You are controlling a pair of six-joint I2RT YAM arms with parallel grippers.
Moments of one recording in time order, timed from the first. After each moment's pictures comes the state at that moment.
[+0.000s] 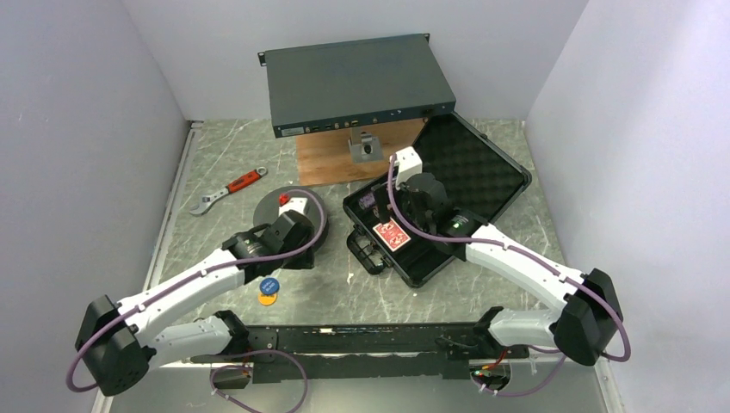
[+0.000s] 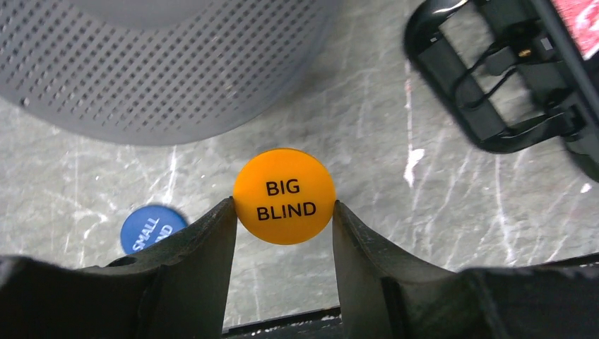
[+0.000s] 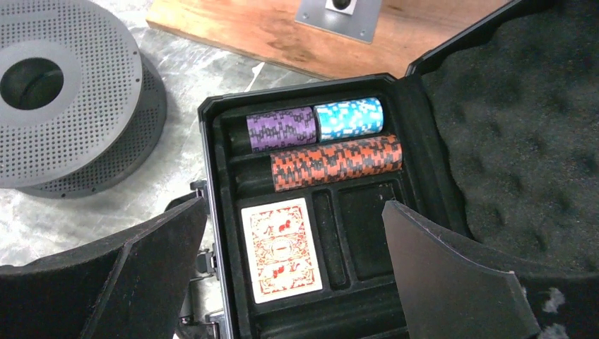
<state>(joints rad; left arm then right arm) -0.78 1.03 0.73 -0.67 -0.27 -0.65 0.75 1.23 0.92 -0.14 0.30 0.08</state>
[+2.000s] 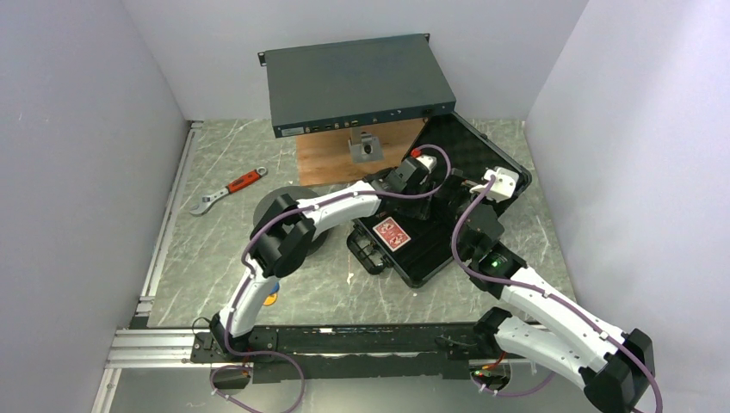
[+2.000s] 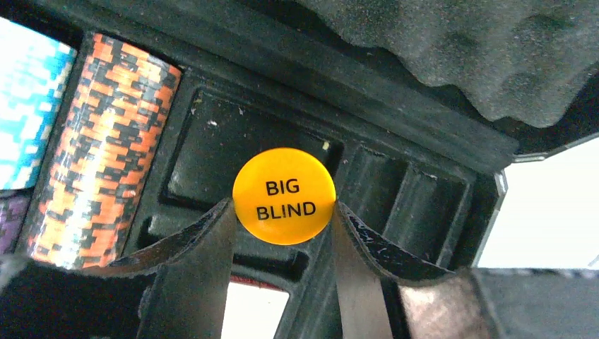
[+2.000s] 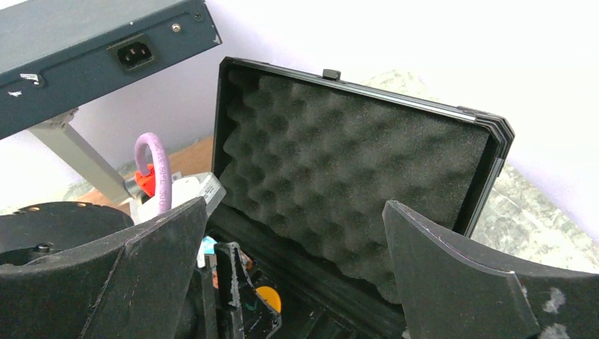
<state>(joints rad) -0.91 2.22 1.84 -0.39 0.00 -0.48 0.70 0.83 0.62 0.28 1.00 0.17</state>
